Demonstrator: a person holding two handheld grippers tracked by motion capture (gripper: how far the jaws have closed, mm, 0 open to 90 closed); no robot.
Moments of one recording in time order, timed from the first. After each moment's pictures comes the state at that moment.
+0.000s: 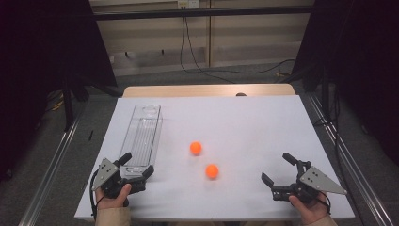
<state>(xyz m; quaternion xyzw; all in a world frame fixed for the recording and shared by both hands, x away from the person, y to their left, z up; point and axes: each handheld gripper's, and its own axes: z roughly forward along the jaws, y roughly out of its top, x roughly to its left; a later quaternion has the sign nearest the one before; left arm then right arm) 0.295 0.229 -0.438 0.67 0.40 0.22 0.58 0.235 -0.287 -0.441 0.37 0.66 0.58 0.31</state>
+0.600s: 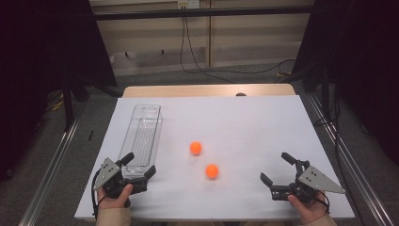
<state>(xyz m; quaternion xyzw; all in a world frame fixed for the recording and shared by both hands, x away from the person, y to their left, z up) 0.295 0.225 -0.437 0.68 0.40 0.21 0.59 0.237 -0.285 -0.441 0.36 0.66 0.58 0.31</state>
